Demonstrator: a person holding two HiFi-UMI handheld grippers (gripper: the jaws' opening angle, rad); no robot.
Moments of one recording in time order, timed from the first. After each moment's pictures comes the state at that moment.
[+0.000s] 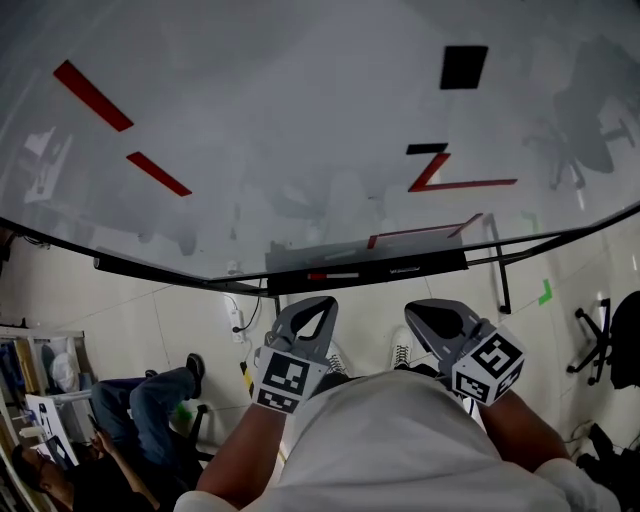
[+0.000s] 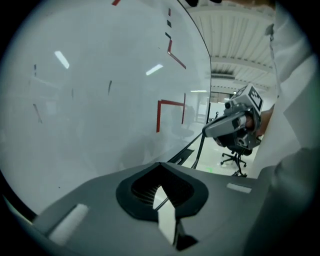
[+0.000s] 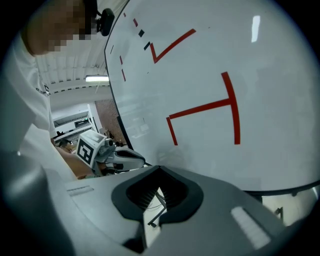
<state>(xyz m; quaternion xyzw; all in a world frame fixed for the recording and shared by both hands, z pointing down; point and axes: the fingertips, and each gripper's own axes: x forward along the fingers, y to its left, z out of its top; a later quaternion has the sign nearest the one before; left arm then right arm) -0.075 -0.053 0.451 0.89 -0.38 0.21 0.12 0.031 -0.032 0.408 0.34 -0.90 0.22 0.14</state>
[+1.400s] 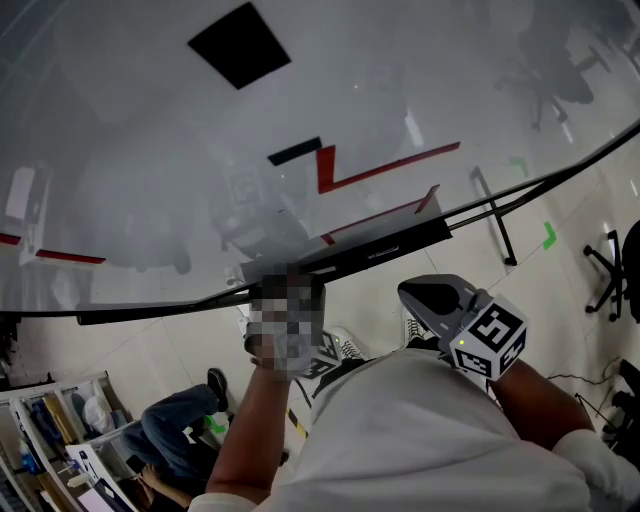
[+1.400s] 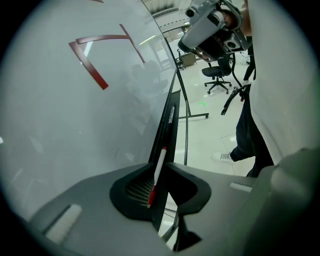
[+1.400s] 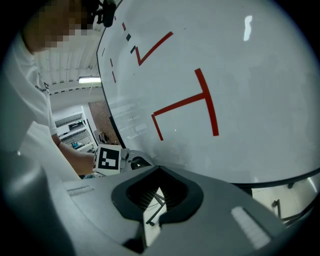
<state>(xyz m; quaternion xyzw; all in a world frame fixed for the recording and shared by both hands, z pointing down) -0.057 -0.083 0.551 0.81 -0.24 0.52 -0.12 0.063 -0.038 0.429 0.36 -0.89 0.24 0.14</state>
